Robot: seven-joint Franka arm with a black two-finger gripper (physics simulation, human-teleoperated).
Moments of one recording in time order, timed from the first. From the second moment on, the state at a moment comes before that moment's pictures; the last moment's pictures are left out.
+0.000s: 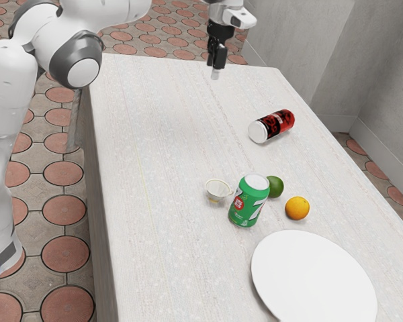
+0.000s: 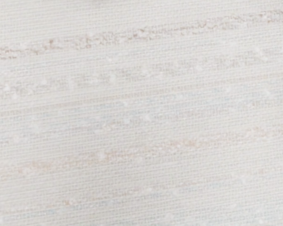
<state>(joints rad) -0.11 0.29 0.62 -1.21 -0.23 1.47 0.62</state>
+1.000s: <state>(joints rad) 0.06 0.37 0.22 -1.13 -0.39 1.54 1.21</state>
